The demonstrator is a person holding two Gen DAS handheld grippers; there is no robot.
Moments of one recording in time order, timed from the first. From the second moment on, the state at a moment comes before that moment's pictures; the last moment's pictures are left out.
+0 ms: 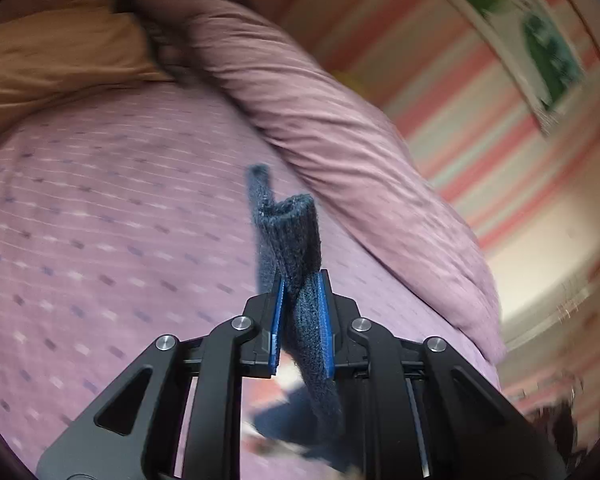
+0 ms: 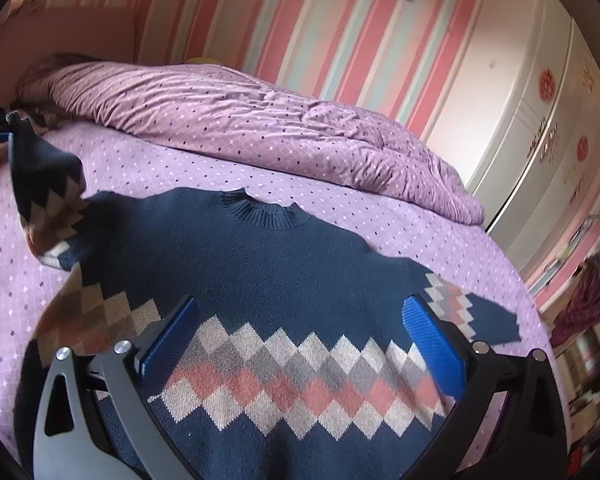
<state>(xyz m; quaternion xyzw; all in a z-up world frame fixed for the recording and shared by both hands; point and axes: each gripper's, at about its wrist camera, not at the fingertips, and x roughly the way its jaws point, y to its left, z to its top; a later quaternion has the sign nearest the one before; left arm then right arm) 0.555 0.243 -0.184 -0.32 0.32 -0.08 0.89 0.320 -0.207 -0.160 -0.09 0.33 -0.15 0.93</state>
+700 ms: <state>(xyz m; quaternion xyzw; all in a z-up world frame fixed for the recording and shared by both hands) 0.520 -0.058 -0.274 -0.17 0.42 -0.12 0.88 0.304 -0.328 -0.151 -0.05 0.31 -0.18 0.93</state>
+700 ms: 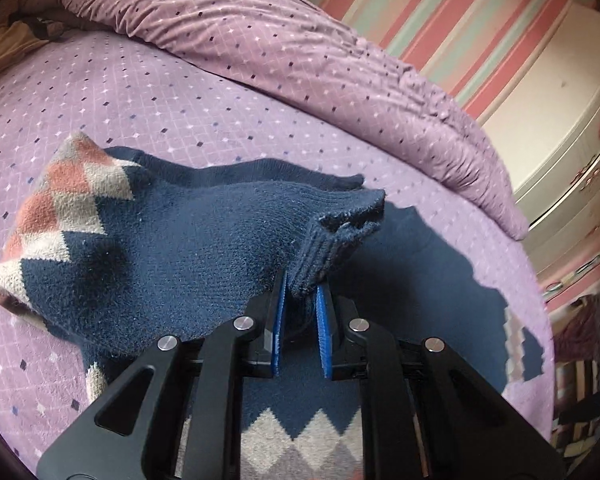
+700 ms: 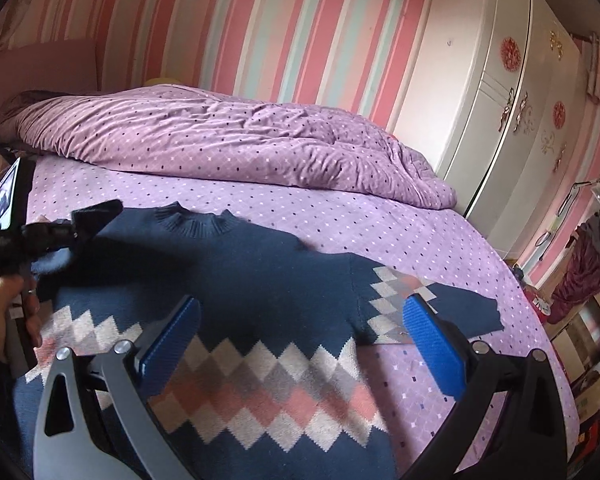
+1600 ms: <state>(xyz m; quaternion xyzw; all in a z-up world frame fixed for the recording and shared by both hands) 0.482 -0.294 -0.291 -0.05 0.45 -0.21 0.86 0.310 -0.461 -0.178 0.05 0.30 -0.19 0.93</state>
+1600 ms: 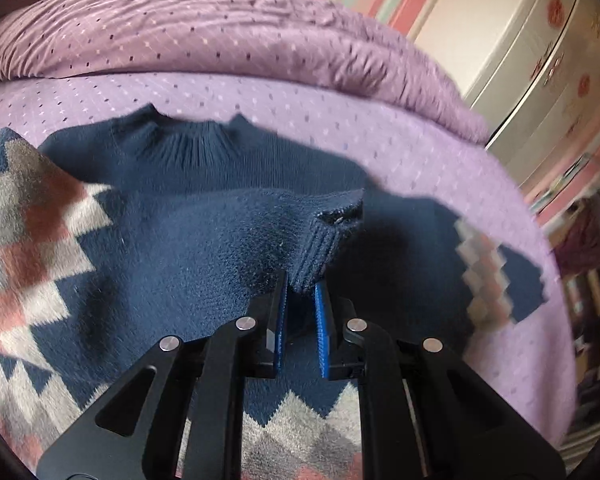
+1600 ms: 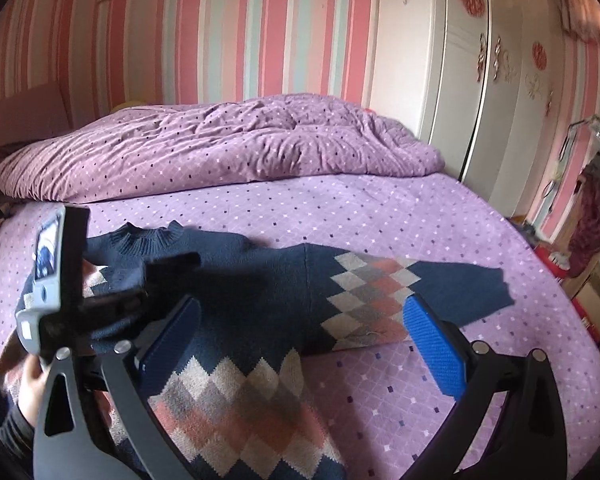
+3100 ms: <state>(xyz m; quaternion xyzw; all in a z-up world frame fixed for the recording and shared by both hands) 0.394 -0.321 -0.242 0.11 0.38 -0.16 0.90 0.282 -0.506 -0.159 0.03 0.28 -0.21 0.94</state>
